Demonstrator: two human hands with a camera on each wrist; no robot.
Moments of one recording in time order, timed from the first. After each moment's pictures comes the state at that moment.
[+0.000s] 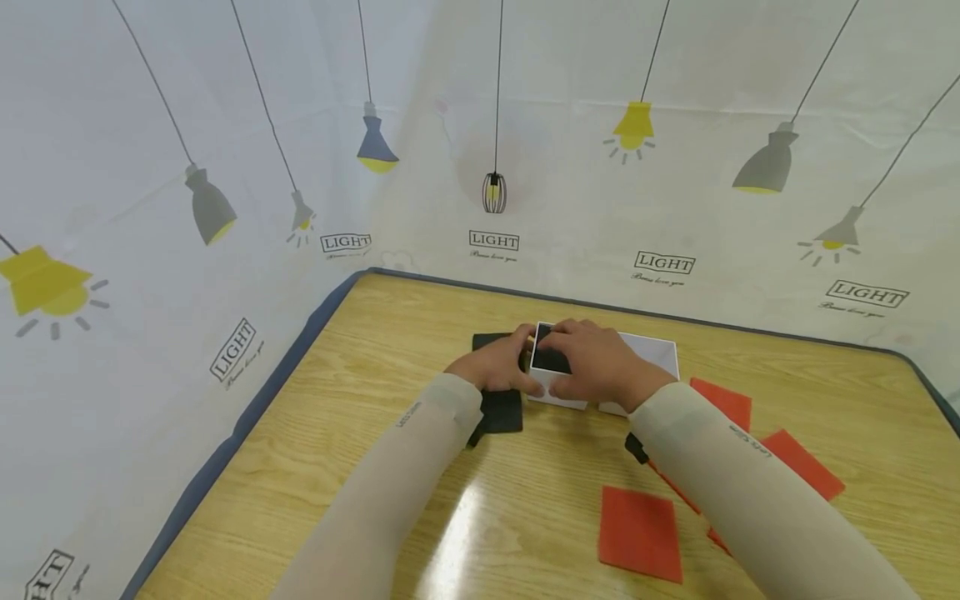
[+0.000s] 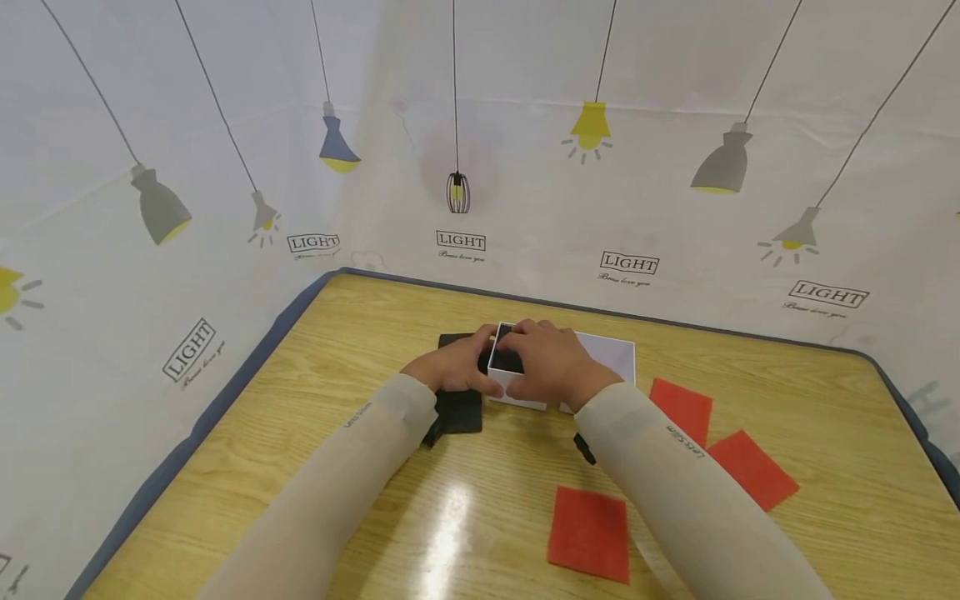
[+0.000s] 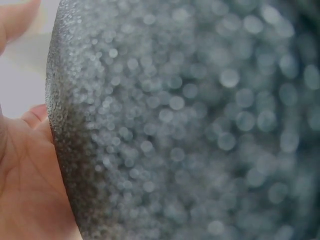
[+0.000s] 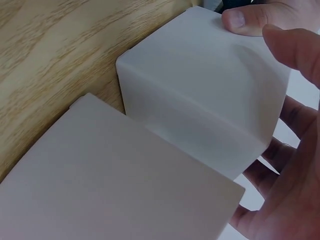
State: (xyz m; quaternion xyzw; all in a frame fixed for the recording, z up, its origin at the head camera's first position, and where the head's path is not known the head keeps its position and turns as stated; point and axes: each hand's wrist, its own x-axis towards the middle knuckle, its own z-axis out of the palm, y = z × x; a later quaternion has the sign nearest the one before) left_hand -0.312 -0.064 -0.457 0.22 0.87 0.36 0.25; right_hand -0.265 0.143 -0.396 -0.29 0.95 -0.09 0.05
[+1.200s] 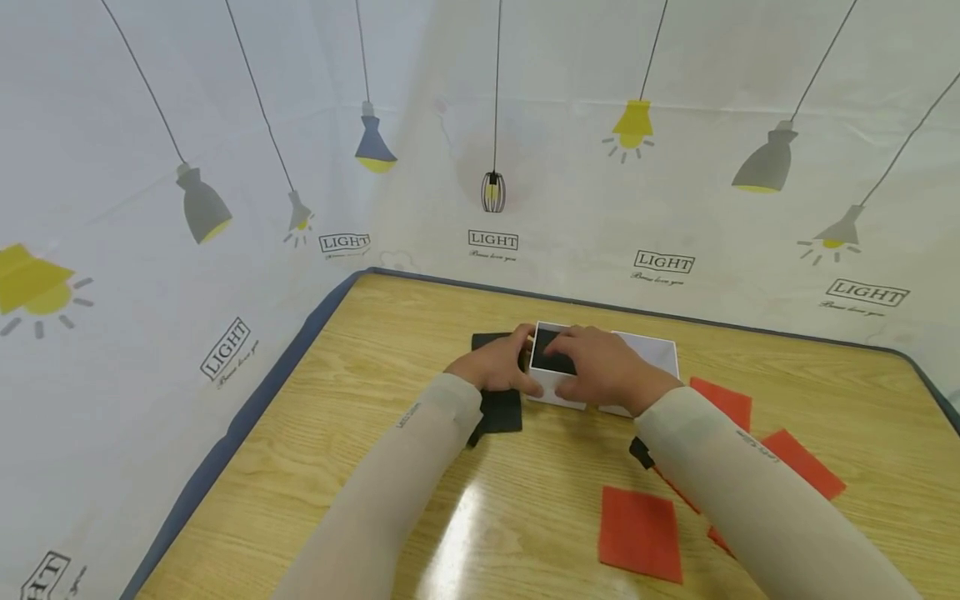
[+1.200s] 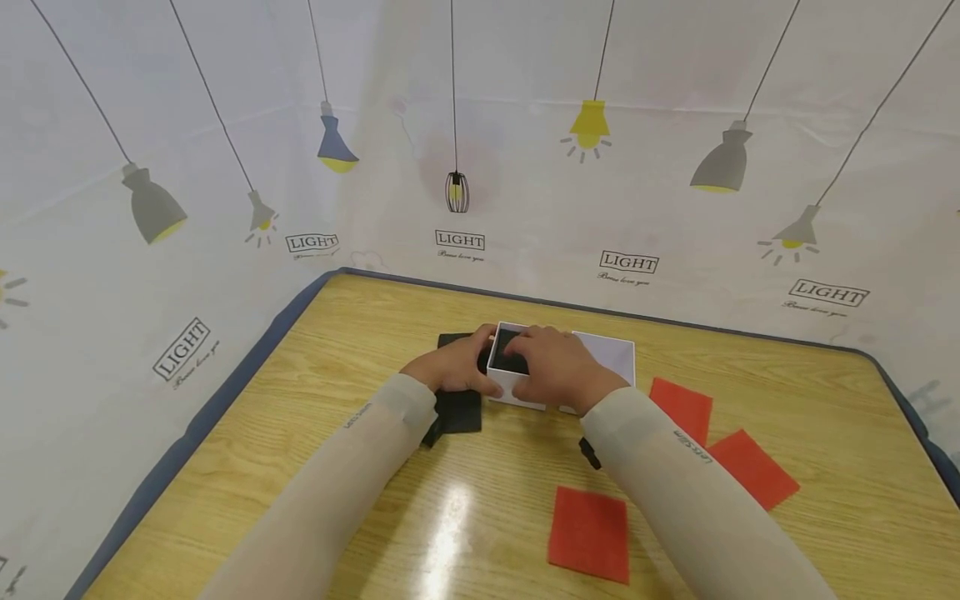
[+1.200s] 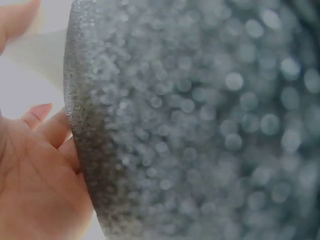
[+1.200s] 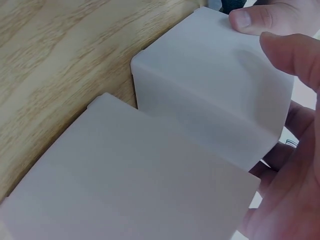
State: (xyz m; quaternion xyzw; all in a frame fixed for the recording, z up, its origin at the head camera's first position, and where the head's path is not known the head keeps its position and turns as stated) left_hand -0.312 -0.062 -0.458 0.21 0.89 0.33 0.24; right_hand -0.265 0.151 -0.403 -0.28 0.95 -0.09 0.08
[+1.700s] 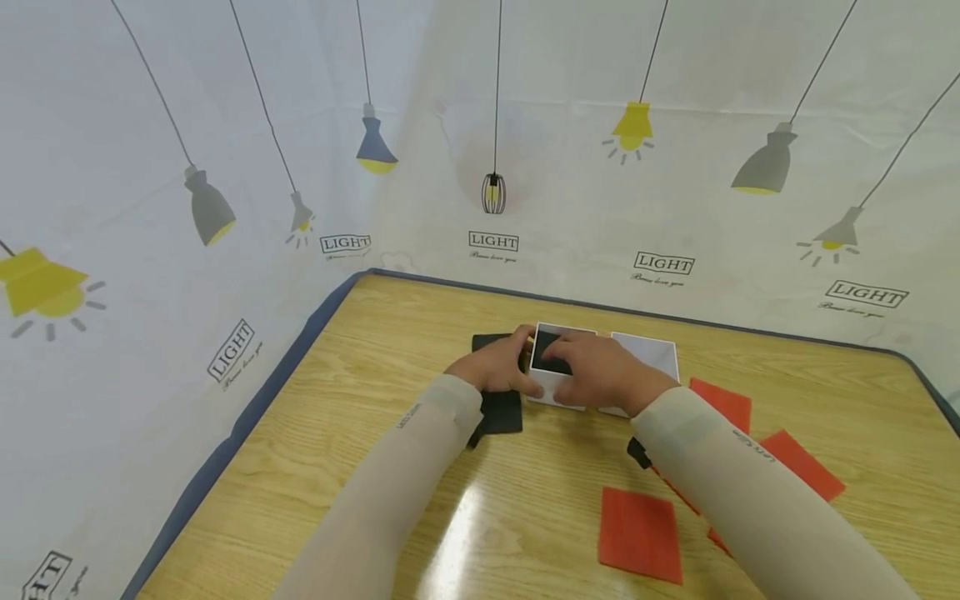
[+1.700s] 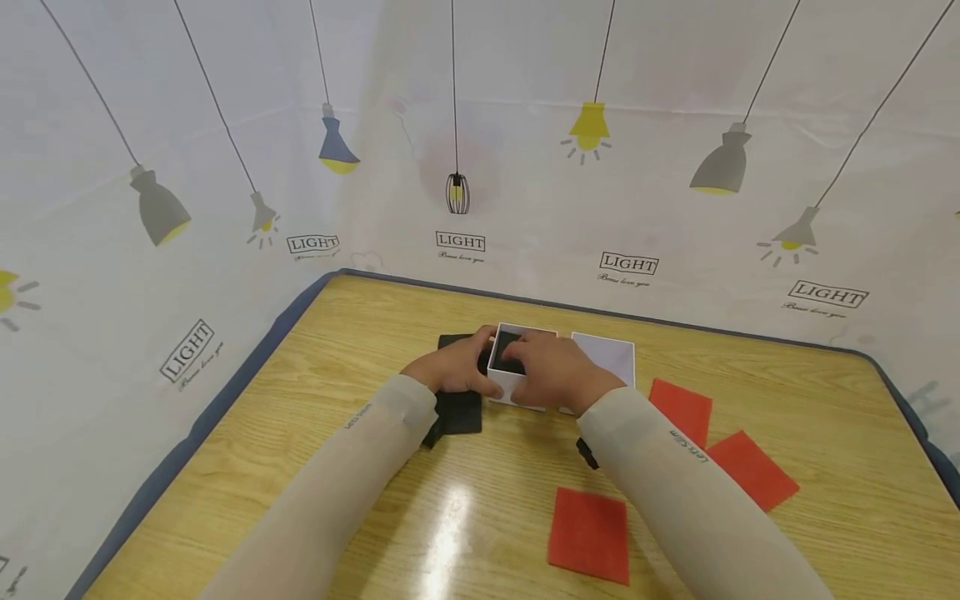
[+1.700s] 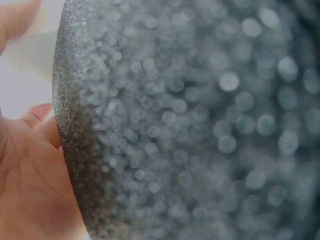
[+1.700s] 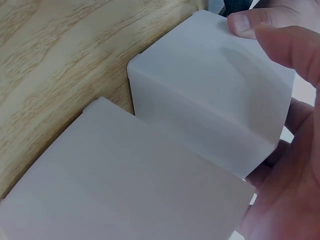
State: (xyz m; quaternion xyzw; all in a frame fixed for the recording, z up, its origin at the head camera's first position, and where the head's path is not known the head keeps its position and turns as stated) left_hand -0.311 -0.063 -0.458 0.21 0.89 0.34 0.24; right_hand -0.264 0.146 -0.401 -0.29 0.95 -0.09 0.09
